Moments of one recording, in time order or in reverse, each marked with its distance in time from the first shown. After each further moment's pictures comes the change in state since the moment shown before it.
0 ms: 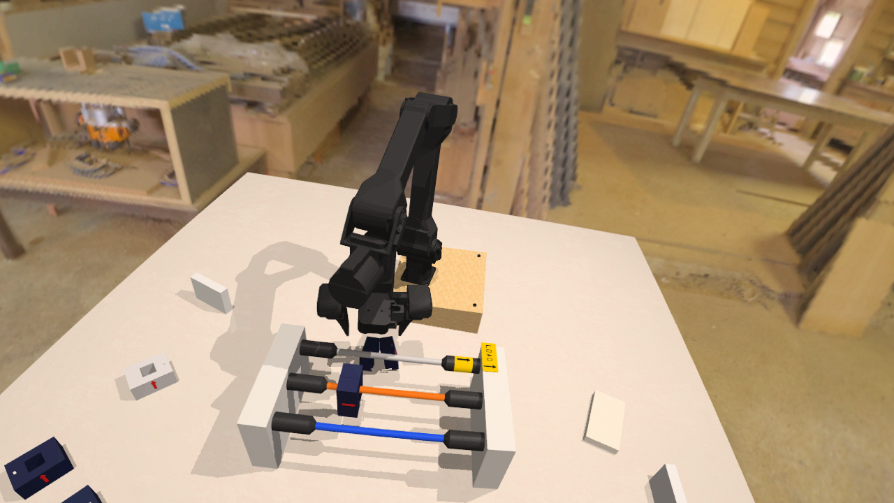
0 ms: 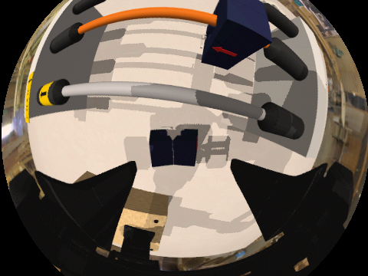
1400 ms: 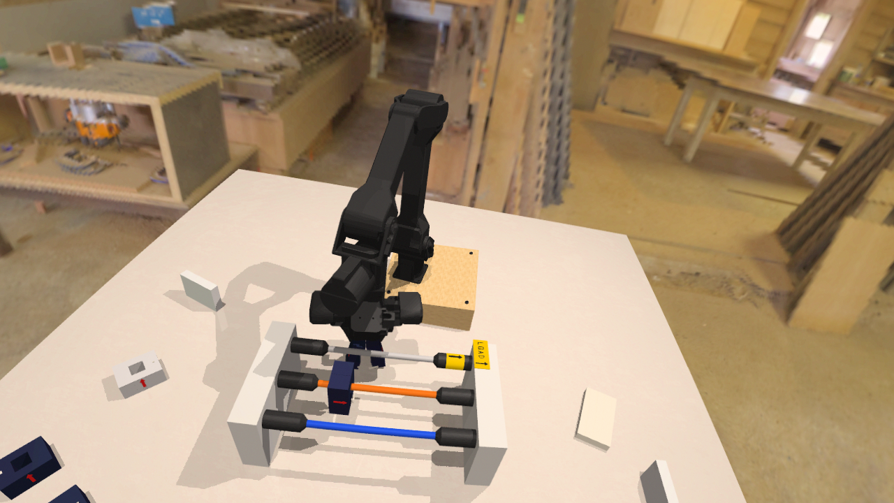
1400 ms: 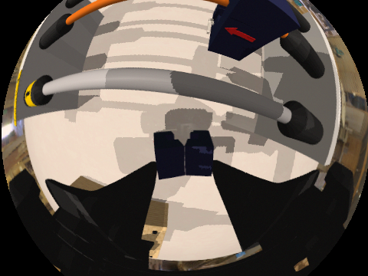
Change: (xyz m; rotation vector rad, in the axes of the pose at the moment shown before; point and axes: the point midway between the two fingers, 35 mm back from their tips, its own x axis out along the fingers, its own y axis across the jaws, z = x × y) arm 0.024 0.001 -0.002 0.000 0.001 0.001
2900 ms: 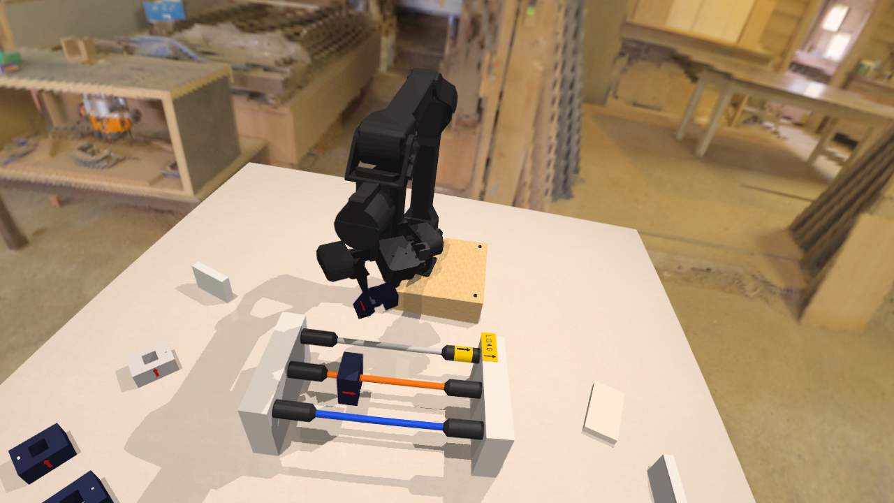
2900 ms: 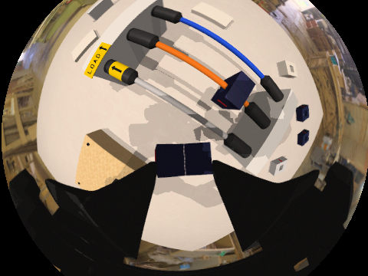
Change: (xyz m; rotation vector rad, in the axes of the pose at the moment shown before) arm -0.121 0.006 0.017 -0.411 0.001 0.009
